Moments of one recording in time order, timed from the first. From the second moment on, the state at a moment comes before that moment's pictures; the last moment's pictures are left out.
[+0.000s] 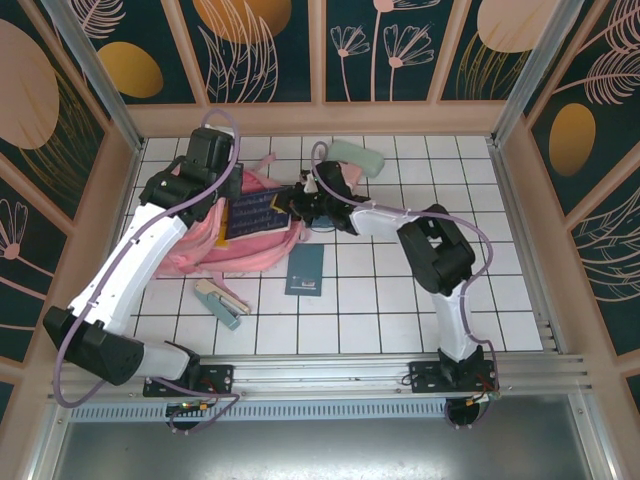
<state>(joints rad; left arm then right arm) -0.43 1.38 1.50 -0.84 -0.35 -0.16 0.69 2.12 1.43 0.25 -0.59 1.24</state>
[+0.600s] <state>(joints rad) -0.43 1.35 1.48 -0.83 -0.30 -0.18 0.83 2.57 2.16 0.06 -0.45 1.40</state>
